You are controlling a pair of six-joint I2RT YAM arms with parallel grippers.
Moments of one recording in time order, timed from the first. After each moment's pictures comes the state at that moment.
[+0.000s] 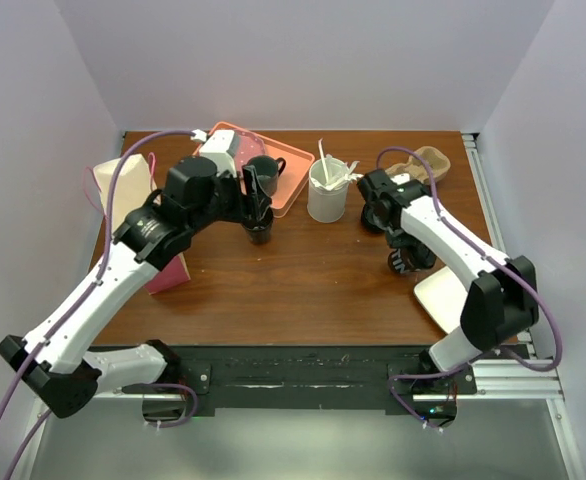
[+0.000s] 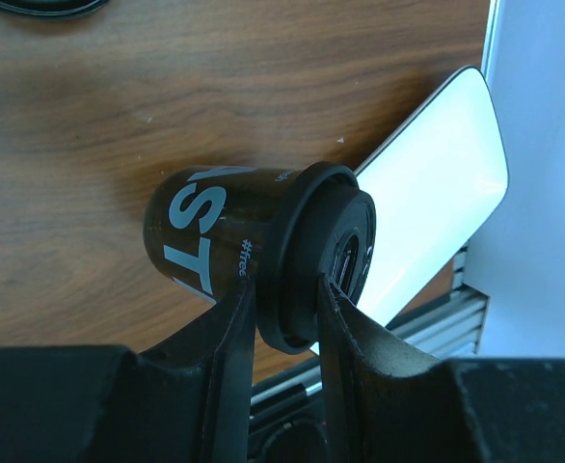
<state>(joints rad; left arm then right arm) -0.63 1.18 1.35 -0.63 -0.08 -0.44 0.43 1.54 1.30 -1.11 0.63 0.38</state>
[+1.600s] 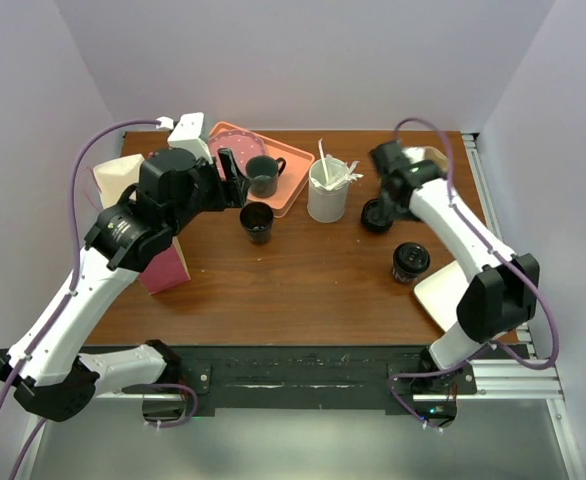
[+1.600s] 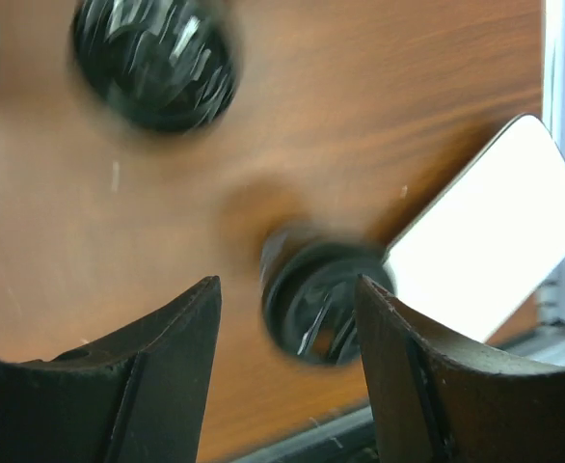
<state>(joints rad) -0.64 1.14 1.52 -0.75 -0.27 -0.46 0.41 1.60 1.48 -1.08 0.55 0.47</state>
